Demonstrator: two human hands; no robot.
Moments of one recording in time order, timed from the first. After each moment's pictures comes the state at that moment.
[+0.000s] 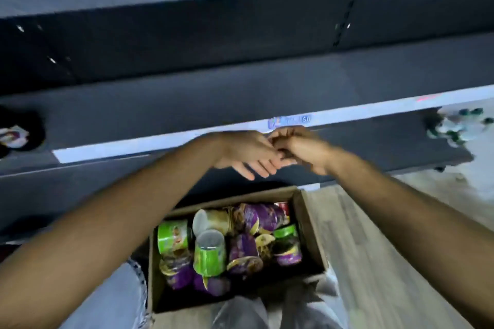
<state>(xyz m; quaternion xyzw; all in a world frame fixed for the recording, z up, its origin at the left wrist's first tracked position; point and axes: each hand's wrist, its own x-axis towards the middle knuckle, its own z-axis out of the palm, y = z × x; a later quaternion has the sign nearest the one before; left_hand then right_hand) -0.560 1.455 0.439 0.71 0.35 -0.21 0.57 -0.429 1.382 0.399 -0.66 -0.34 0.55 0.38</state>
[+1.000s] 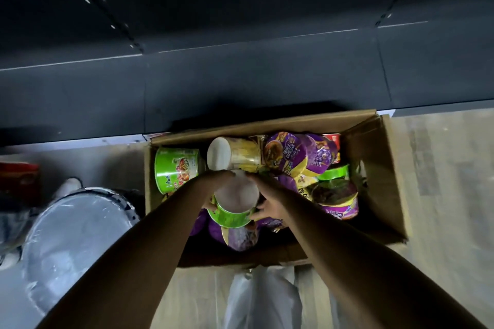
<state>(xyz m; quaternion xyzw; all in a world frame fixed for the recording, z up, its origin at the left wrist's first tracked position) -0.730 1.451 -0.002 0.30 0.72 -0.18 0.60 -0.612 1.374 -0.024 -0.62 0.10 0.75 0.22</state>
